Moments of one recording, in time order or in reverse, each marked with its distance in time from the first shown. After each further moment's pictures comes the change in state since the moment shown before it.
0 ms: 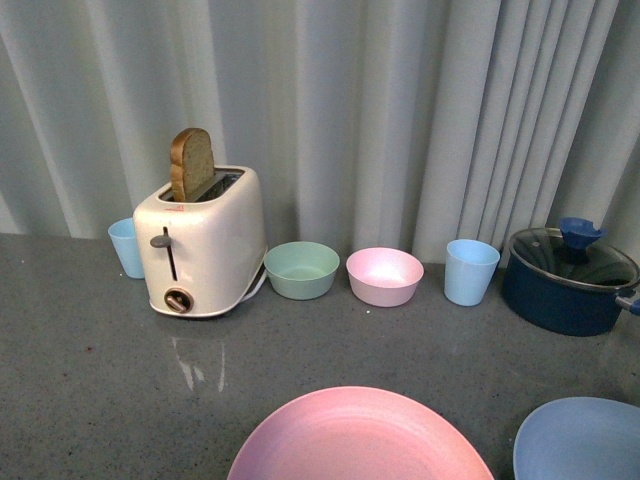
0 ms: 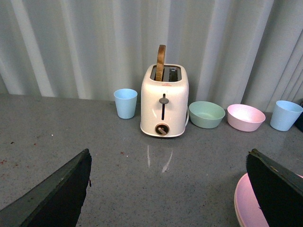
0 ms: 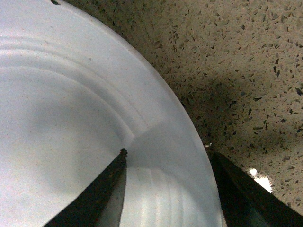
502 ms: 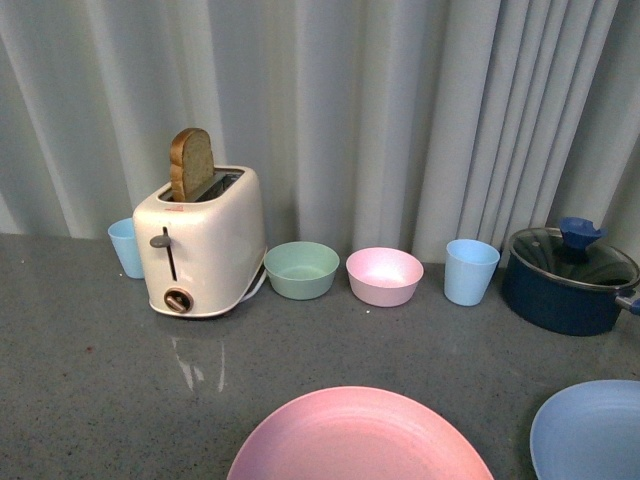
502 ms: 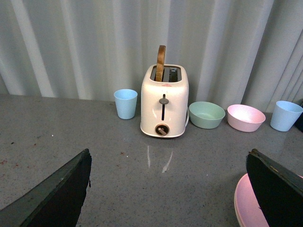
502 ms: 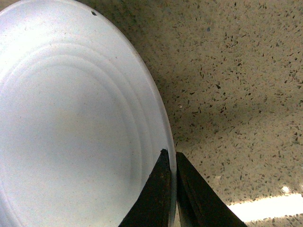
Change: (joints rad) left arm 0.000 0.000 0.000 0.000 0.000 0.000; right arm -0.143 -0.219 -0.091 -0.047 -0.152 -0.012
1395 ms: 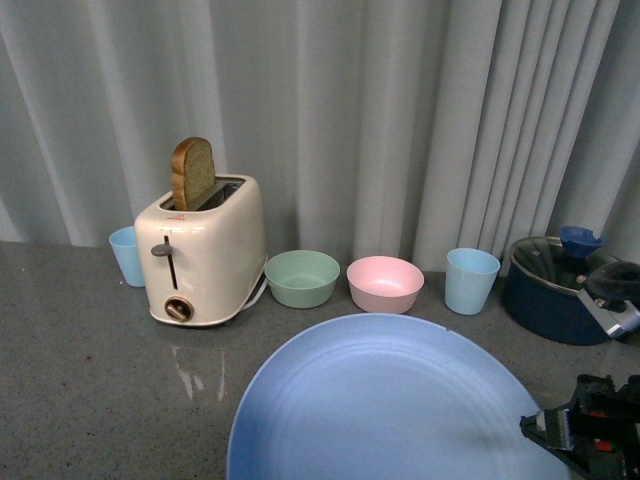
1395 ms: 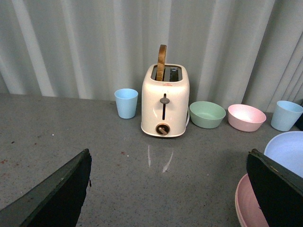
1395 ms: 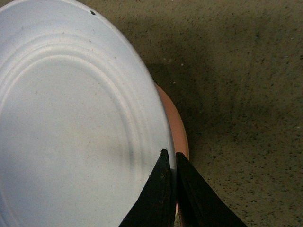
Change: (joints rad) left arm 0.000 0.000 0.000 0.000 0.000 0.000; right arm 0.642 -0.153 -0.132 0.261 -0.056 0.236
